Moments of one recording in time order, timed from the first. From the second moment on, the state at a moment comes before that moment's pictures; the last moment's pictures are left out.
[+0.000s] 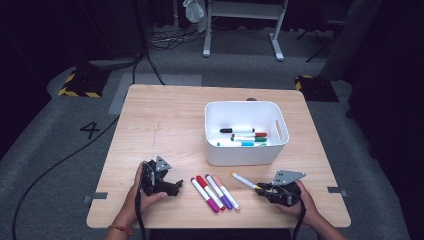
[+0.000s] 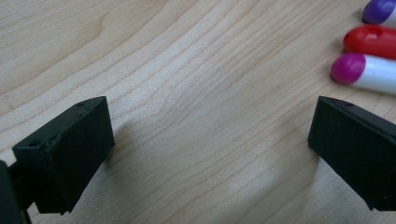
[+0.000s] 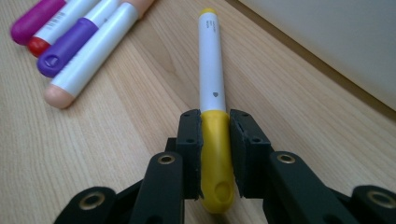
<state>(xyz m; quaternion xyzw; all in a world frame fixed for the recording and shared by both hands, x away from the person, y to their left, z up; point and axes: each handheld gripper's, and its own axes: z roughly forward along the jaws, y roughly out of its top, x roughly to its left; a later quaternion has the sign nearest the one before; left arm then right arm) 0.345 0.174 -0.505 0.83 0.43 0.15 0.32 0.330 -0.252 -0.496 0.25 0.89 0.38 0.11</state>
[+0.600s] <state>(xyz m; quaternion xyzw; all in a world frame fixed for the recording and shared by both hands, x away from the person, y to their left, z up) 0.324 0.173 -0.505 0.84 0.41 0.15 0.32 0.331 -0.254 -0.495 0.24 0.89 0.37 0.11</state>
